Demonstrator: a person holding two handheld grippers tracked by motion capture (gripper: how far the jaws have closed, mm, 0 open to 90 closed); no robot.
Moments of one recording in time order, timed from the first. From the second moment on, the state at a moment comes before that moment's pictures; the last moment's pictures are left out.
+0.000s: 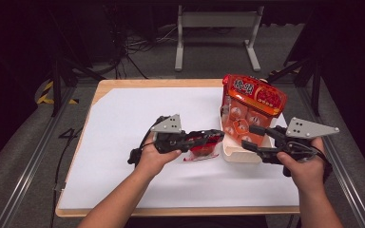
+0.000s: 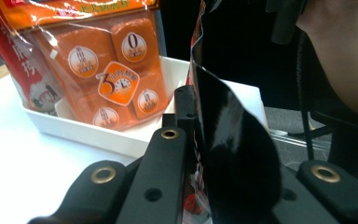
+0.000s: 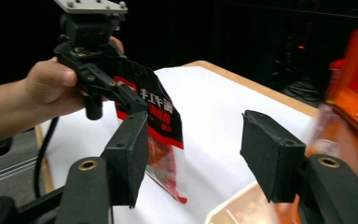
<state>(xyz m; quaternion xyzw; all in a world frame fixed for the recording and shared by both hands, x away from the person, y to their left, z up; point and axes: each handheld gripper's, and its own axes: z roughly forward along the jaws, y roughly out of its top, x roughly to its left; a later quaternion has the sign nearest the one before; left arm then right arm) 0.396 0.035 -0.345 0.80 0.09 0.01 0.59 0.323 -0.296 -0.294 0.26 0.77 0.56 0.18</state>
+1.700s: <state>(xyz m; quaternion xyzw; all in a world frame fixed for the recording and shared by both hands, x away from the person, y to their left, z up) 0.445 -0.085 -0.332 0.81 0.03 -0.06 0.58 0.303 -0.371 -0.269 0.32 0.71 0.57 0.26</state>
